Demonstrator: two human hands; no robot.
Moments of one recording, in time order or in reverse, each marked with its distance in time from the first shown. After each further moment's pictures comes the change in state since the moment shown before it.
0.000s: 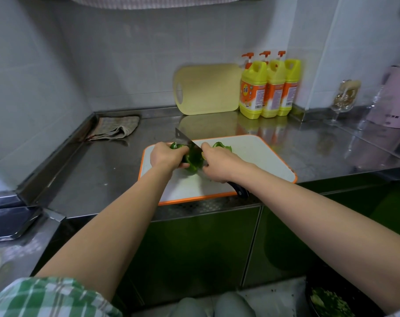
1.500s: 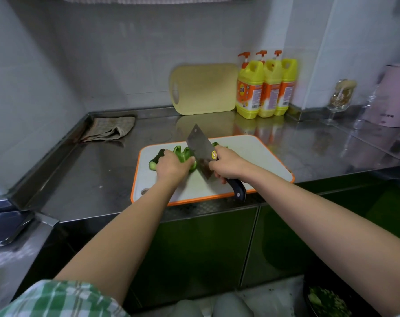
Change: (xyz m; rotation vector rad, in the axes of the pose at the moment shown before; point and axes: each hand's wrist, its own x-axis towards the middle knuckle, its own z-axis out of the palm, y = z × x) left_hand 0.008 -0.025 0.025 0.624 0.027 0.122; right_hand 0.015 0.036 0.015 0.559 0.002 0.133
